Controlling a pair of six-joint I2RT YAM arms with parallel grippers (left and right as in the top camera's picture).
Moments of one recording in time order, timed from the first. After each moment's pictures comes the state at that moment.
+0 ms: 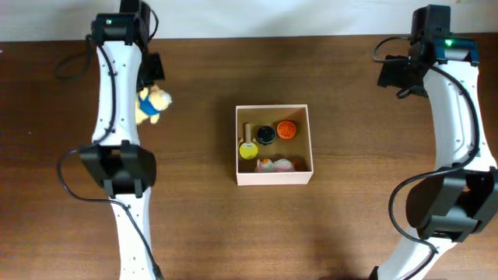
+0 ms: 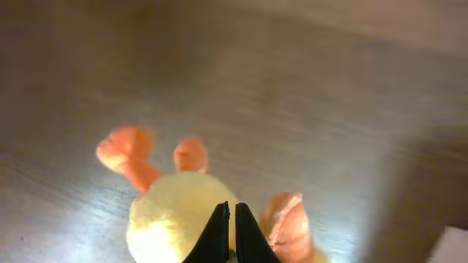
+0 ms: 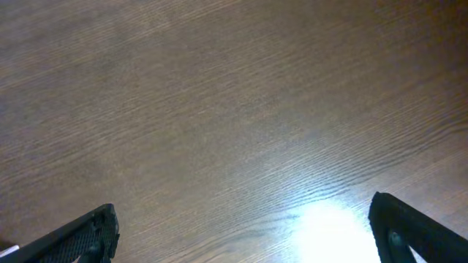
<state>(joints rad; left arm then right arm) -0.03 2.51 2.79 -1.64 -0.18 -0.25 -0.13 2.00 1.99 -1.15 0.25 0.21</state>
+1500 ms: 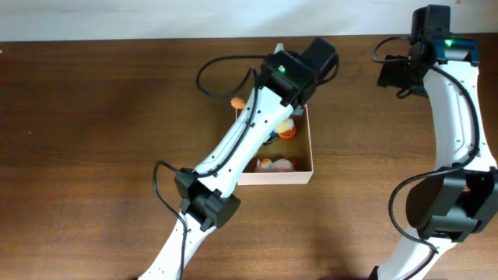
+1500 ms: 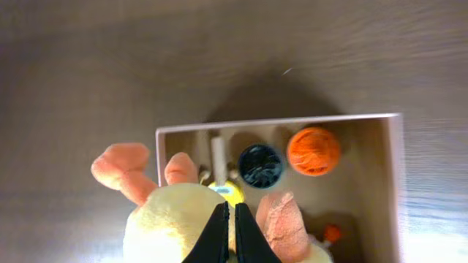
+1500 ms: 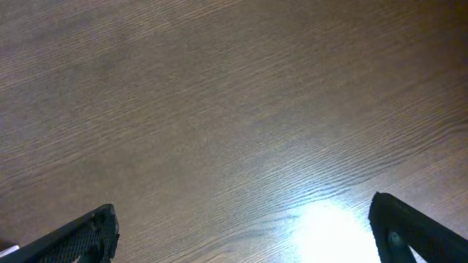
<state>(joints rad) -0.74 2.51 2.87 -1.68 -0.41 -0.60 -0.13 2.00 1.99 -1.15 0.25 0.21</state>
